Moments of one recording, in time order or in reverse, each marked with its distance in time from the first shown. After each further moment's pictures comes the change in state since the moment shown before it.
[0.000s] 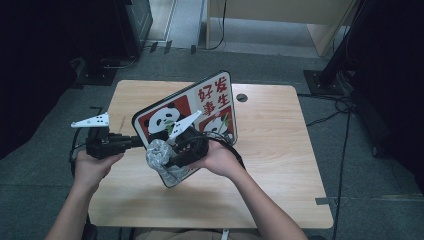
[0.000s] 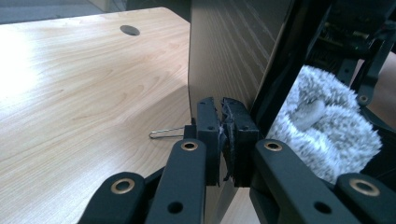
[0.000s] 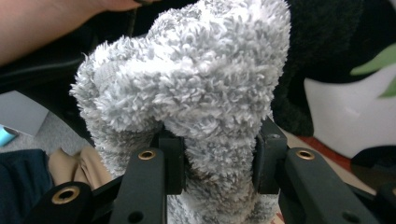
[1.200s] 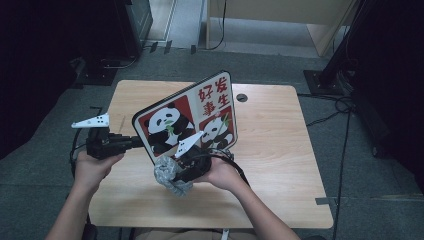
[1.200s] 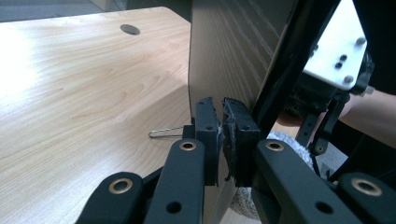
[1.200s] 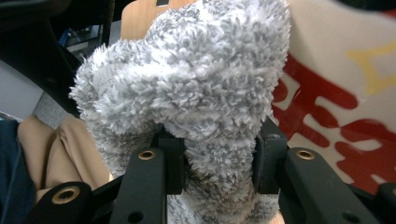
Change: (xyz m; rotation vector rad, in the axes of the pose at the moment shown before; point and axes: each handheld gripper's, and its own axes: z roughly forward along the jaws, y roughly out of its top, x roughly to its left) left arm 0.000 -0.002 0.001 0.001 0.001 -0.007; right arm 0.000 -0.052 0.033 0.039 -0.004 -0.010
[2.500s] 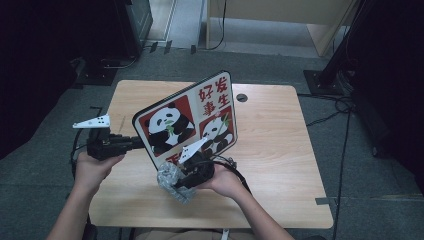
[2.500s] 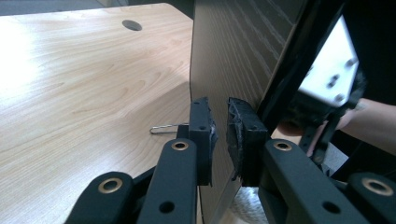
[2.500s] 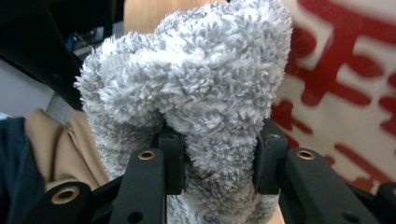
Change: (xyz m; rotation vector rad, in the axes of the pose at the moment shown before) left arm 0.001 -0.002 0.001 0.008 0.009 -0.009; right arm 0.006 -0.016 0.004 -0.004 0.021 0.057
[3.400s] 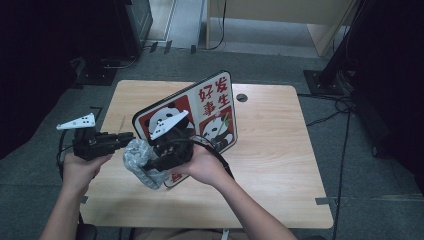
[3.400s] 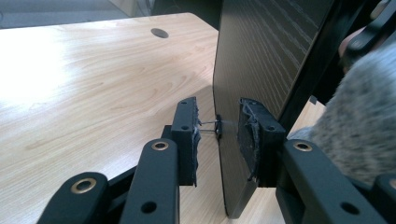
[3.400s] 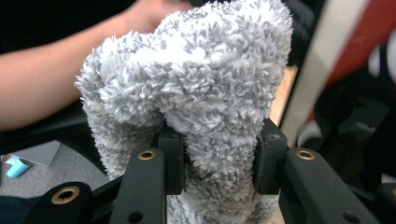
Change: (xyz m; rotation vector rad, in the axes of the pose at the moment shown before) left arm 0.013 -0.007 -0.028 -0.041 0.075 -0.006; right arm 0.041 0.107 -0.035 -0.126 0.000 -0.009
